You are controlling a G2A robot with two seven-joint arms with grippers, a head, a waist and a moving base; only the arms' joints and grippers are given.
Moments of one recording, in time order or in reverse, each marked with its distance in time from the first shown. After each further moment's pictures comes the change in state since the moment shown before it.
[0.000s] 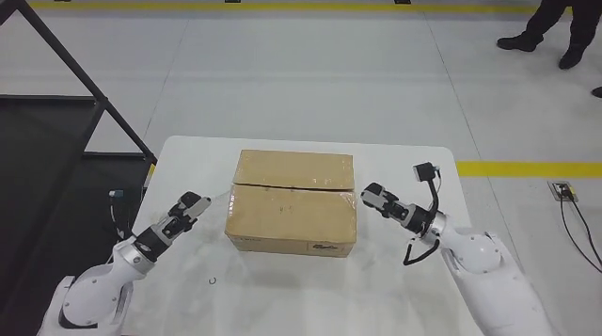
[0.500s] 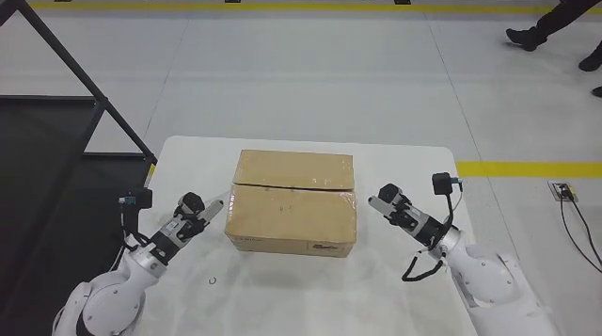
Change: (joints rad) left arm 0.048 -0.022 0.050 -0.119 0.289 0.097 0.205; right arm -0.207 0.015 0.107 -0.311 -0.284 0.104 -0.242
